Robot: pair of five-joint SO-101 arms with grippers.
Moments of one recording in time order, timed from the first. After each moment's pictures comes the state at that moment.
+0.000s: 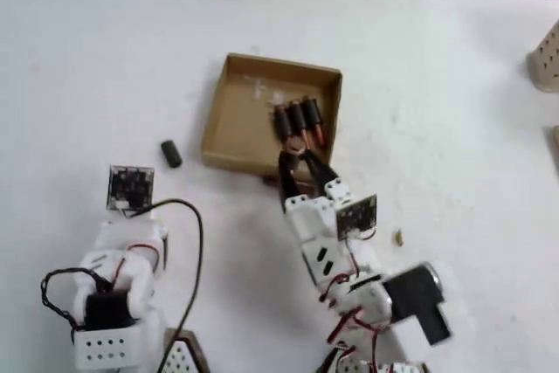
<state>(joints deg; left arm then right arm) -11.6 -103.3 97.1 61.5 -5.3 -24.6 -6.5 95.6 -79.2 -1.6</state>
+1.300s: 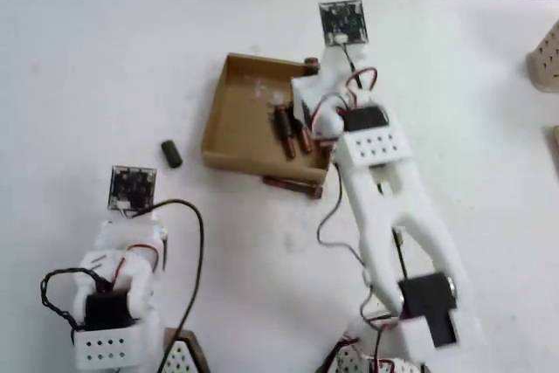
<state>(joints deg) -11.6 -103.3 97.1 61.5 -6.3 -15.6 -1.9 13.5 40.6 -1.7</state>
